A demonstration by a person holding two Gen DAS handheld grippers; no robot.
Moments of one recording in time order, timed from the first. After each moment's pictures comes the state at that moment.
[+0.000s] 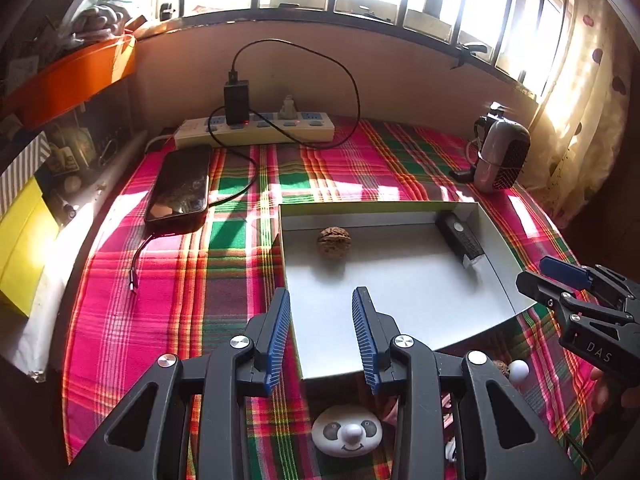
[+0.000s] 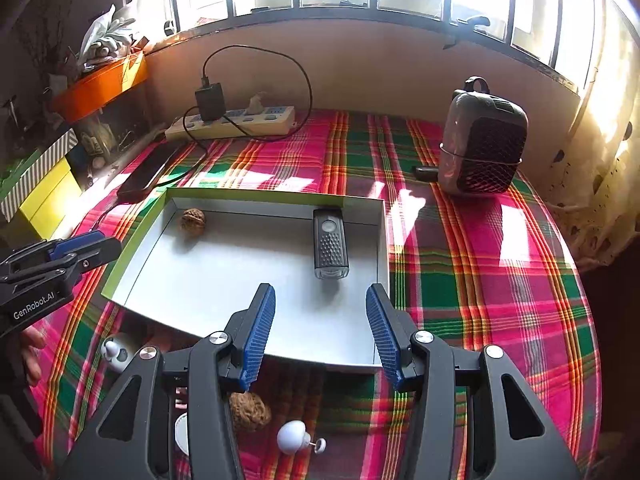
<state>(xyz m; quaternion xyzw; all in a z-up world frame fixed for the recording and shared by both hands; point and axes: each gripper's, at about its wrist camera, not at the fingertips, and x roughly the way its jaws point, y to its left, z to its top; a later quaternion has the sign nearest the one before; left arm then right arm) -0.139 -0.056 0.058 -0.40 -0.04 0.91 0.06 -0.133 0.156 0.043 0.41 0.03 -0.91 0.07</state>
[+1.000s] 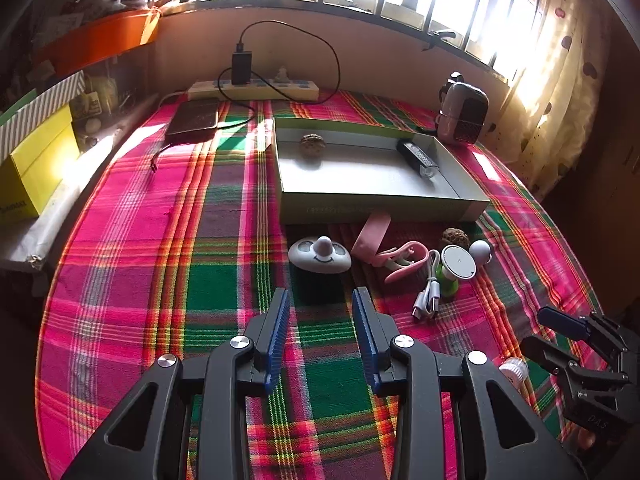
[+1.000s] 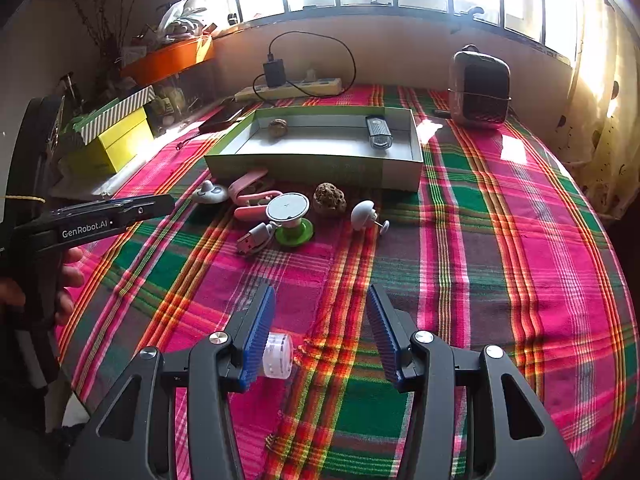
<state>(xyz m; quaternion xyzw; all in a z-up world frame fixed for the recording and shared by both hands) -0.024 -0.056 0.028 -0.41 -0.06 0.91 0.08 0.030 0.155 0.007 0.40 0.01 -0.91 0.14</state>
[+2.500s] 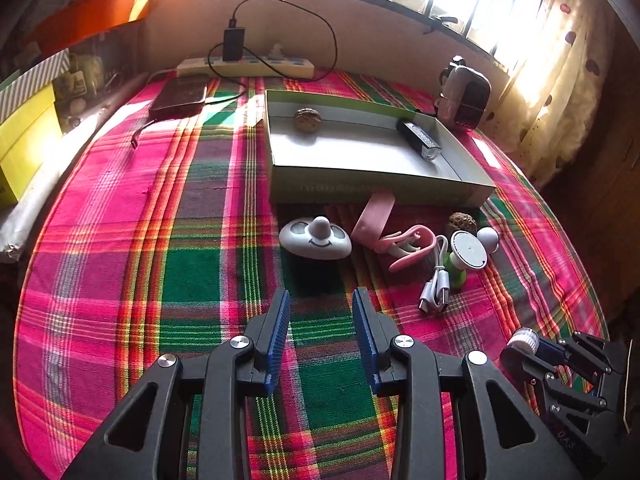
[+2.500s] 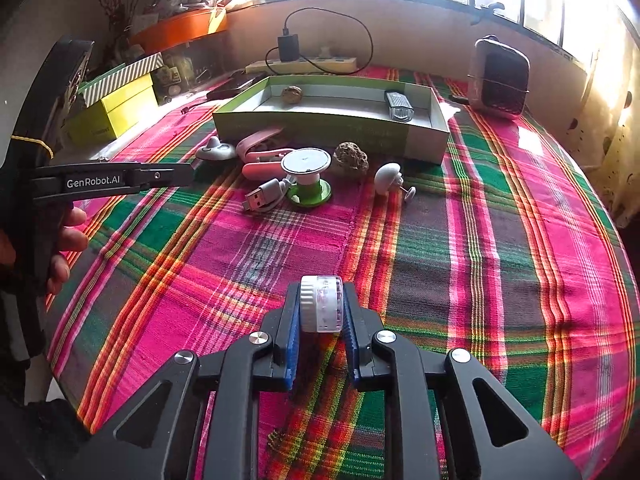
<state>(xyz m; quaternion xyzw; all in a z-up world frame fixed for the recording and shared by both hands) -0.038 -0.054 0.009 -0.43 -0.07 0.89 0.10 0.030 0.141 -0.019 0.41 0.04 -0.90 0.14</state>
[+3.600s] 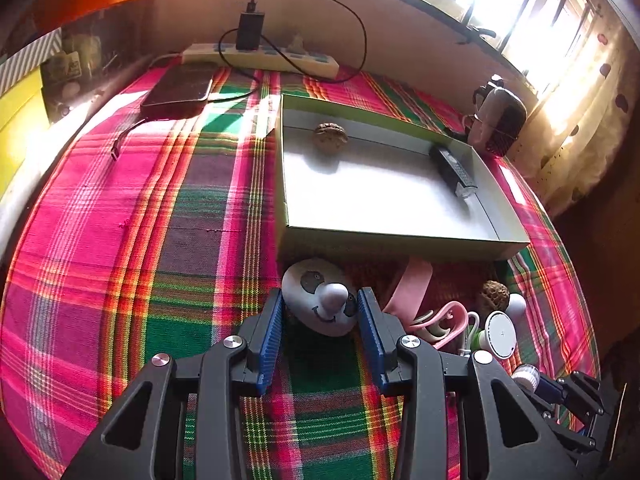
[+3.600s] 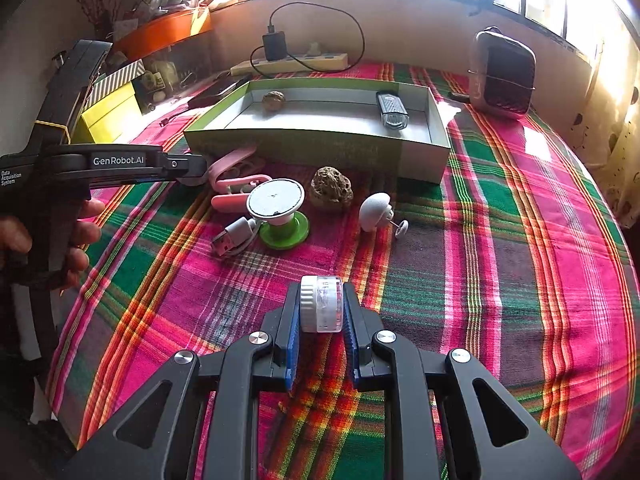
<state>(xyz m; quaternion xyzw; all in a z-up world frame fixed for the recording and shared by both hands) -0.097 -0.060 0.002 -0.45 -0.11 0.88 0.07 -0.011 0.144 -0.018 0.43 0.03 -0.89 0.14</state>
